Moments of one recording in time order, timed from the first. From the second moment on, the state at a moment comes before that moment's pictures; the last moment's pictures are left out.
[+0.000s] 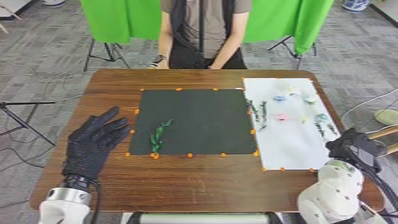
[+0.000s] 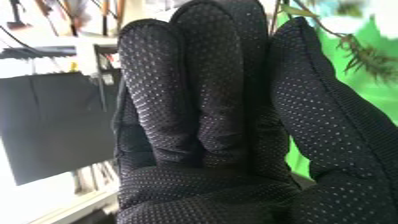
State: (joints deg) left arm 131.6 -62.6 -95.1 -131.1 37.4 10.2 8.5; right arm -107.4 -54.5 76.4 -116.6 -152.3 3.6 71.3
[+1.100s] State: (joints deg) left arm 132.6 -62.3 -96.3 -132.6 37.6 10.4 8.8; right arm -82.5 -75.4 54.2 -111.3 -144.0 -6.9 48.5
